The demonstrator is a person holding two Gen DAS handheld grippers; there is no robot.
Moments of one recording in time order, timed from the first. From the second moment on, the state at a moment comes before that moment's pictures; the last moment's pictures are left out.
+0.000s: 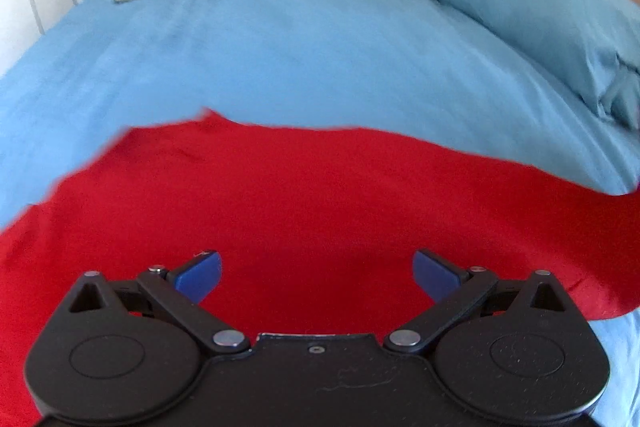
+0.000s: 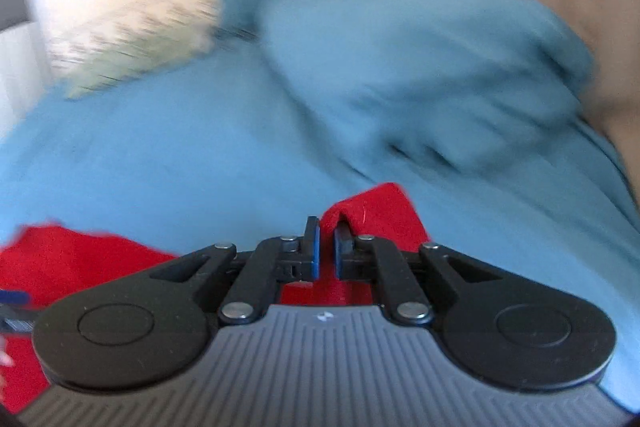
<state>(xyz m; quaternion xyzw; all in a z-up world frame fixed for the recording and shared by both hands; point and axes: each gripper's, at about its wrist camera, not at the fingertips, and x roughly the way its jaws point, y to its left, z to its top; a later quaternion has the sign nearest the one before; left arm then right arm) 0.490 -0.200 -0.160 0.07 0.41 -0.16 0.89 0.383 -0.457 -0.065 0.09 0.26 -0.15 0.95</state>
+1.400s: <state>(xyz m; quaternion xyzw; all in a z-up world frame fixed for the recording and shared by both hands) 0.534 -0.081 -0.200 0.09 0.38 -0.16 0.91 0.336 -0.322 -0.175 -0.01 0.33 0.01 0.94</state>
